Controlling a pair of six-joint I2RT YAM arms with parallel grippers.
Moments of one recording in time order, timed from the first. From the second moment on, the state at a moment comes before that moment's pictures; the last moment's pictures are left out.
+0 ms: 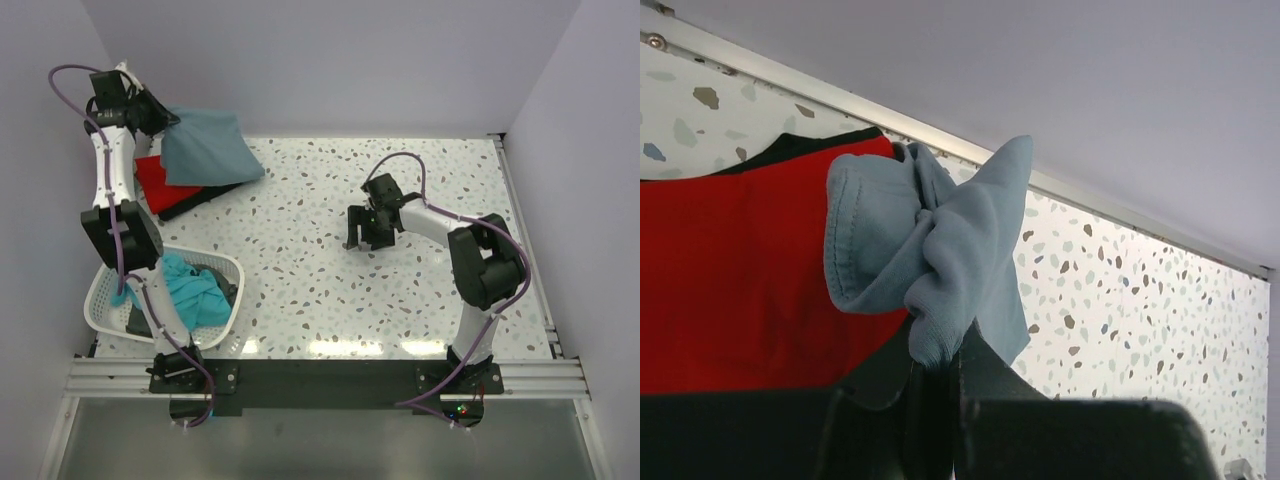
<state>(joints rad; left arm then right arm) 0.28 2.20 2.28 -0.66 0.40 -0.42 0.44 1.88 1.22 -0.46 -0.15 0.40</state>
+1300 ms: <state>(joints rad) 0.45 2.13 2.19 -0.51 0.53 -0.54 0.44 1.86 1.19 -0.43 -0.16 0.40</state>
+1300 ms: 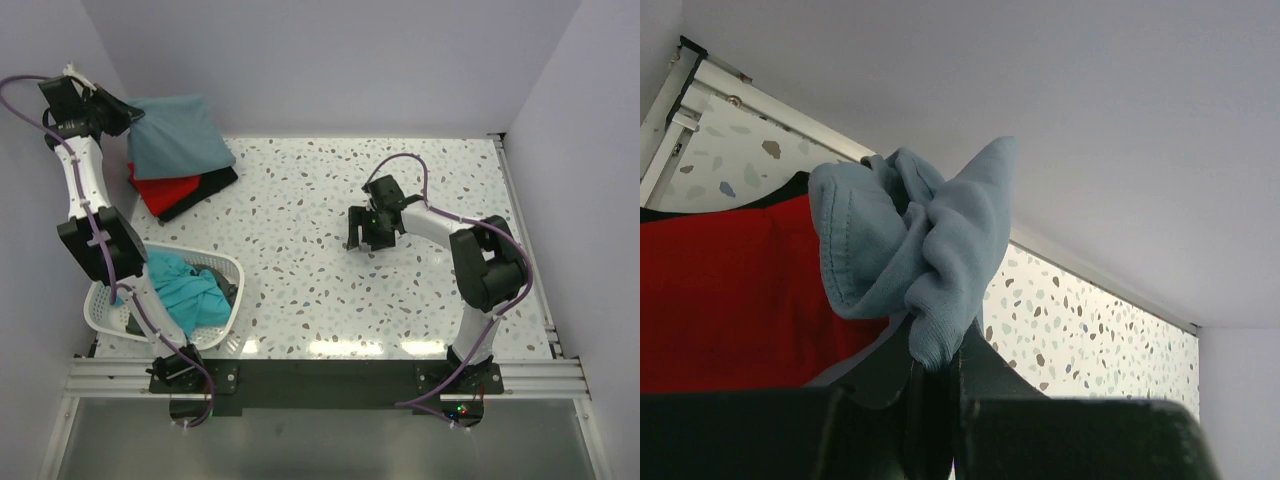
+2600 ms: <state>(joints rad) 0.49 1.90 1.63 -0.36 0.20 -0.46 0.44 1.67 1.17 -0.52 -0.11 0.40</state>
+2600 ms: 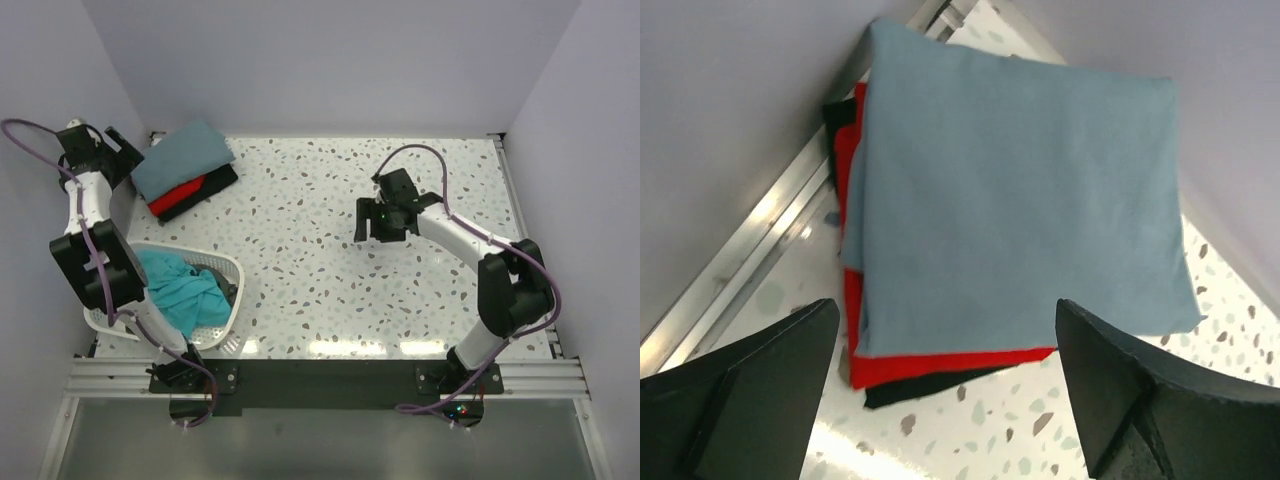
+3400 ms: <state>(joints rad) -0.33 0.97 0.72 -0.23 -0.28 -0.41 0.44 1.40 1.07 -0.57 0.13 0.38</state>
